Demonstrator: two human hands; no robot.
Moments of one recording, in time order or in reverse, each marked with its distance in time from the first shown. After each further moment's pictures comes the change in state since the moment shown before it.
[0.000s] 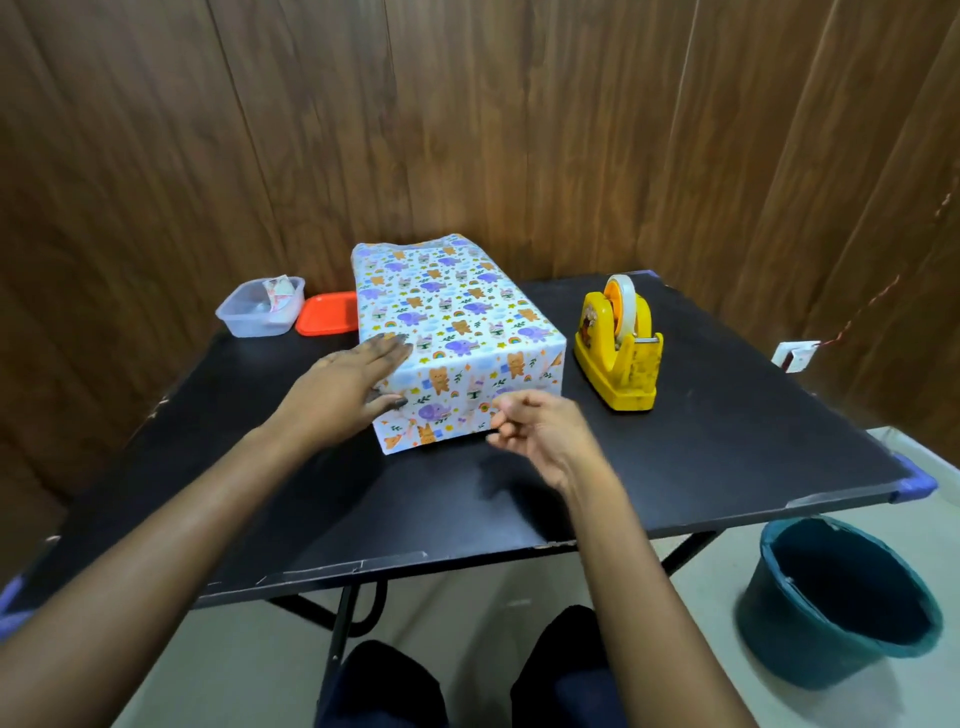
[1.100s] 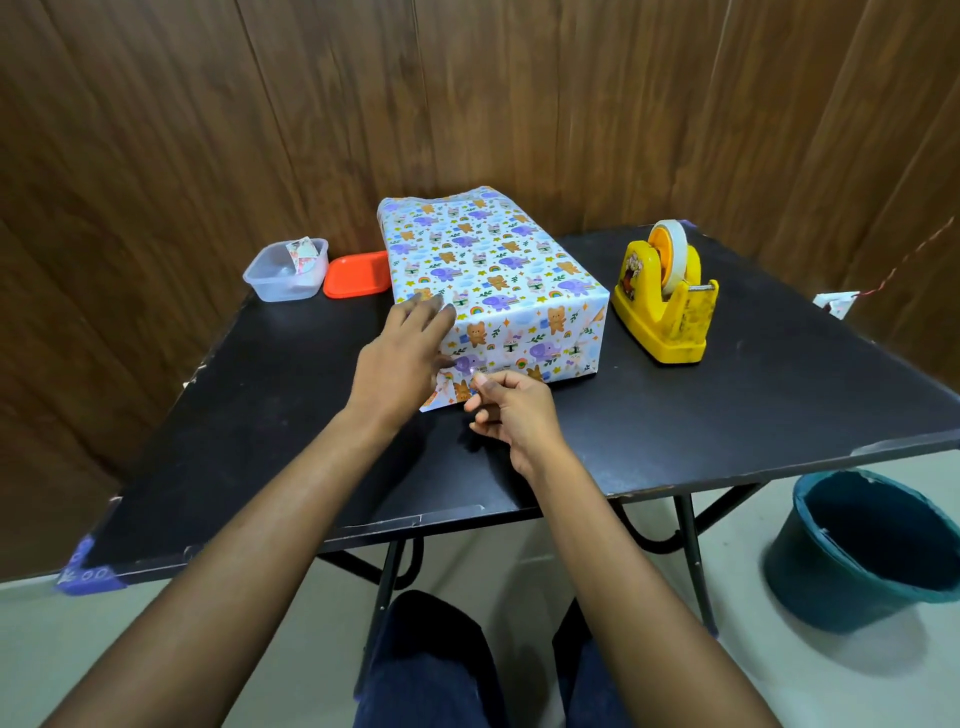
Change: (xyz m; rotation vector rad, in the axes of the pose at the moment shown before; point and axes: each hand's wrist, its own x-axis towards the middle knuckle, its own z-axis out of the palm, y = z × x) left_hand -0.009 0.010 0.031 0.054 0.329 0.015; right_hand 0.000 0.054 0.065 -0.069 0.085 -0.009
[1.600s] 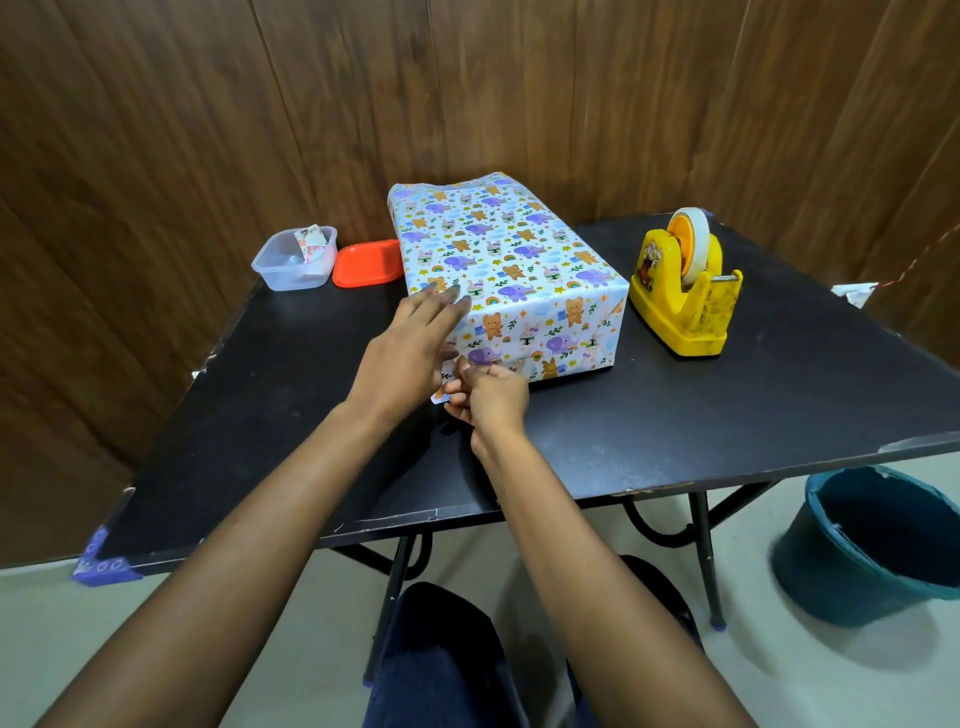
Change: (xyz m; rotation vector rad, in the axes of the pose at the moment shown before) left_hand -0.004 -0.010 -0.003 -0.139 -0.048 -0.015; right_hand 0.017 0.015 0.048 0.178 0.169 0.065
